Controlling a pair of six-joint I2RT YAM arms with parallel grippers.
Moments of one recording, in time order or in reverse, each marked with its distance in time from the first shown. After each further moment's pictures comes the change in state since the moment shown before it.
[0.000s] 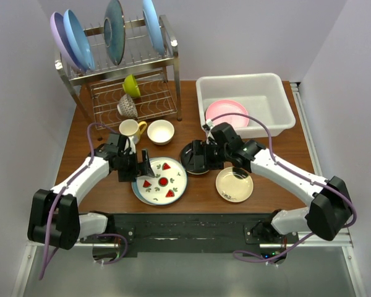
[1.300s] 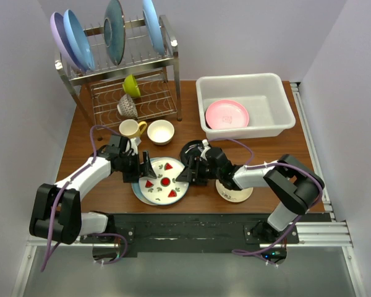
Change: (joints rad) left arm 0.000 0.047 -0.037 0.085 0.087 -0.013; right arm 0.056 0.303 -0.429 0.934 -0.084 0.292
